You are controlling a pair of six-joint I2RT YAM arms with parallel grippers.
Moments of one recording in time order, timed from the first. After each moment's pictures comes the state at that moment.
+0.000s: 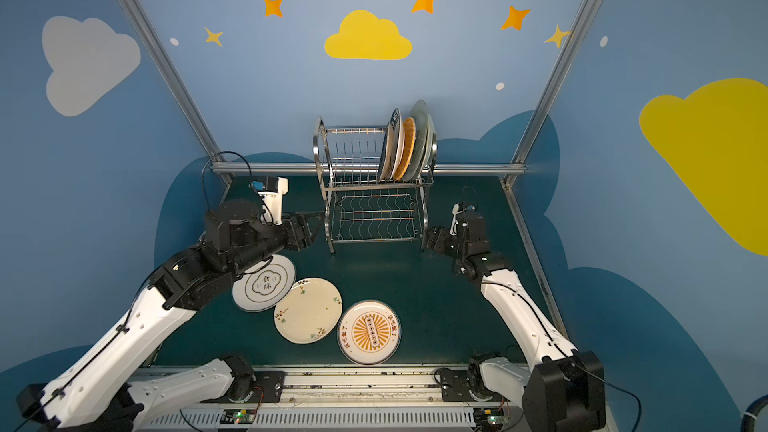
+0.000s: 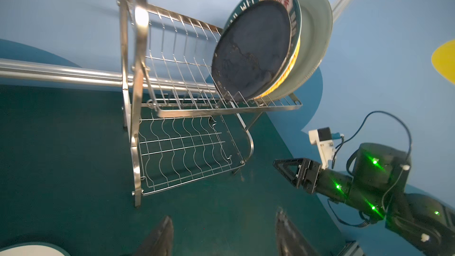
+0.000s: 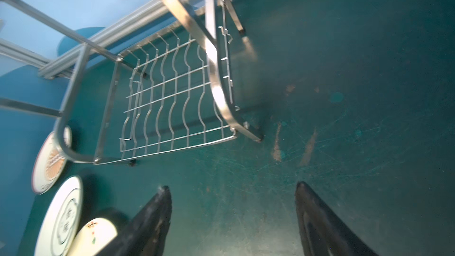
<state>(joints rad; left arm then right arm) -0.69 1.06 1.34 -0.63 -0.09 -0.49 0.28 1.12 0.85 -0.35 -0.10 0.49</state>
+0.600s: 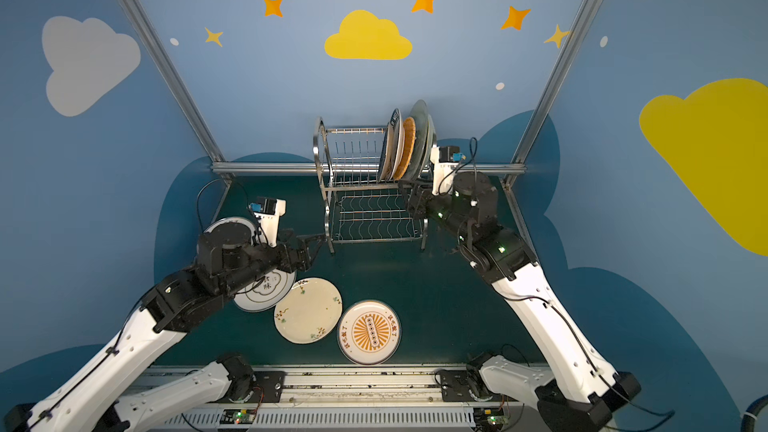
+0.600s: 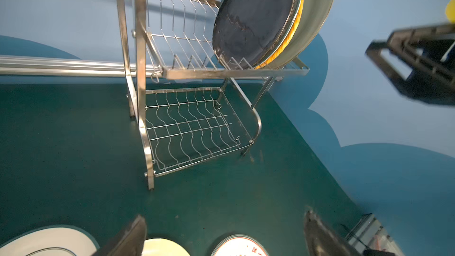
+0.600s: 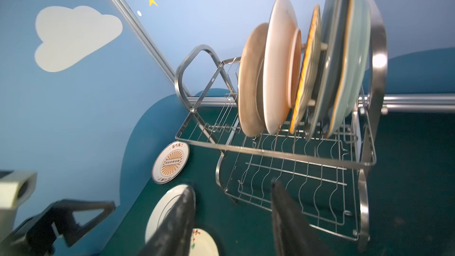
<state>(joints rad) -0.70 0.85 1.09 -0.62 -0.09 -0.43 0.61 1.19 1.48 -0.48 -0.02 0.41</state>
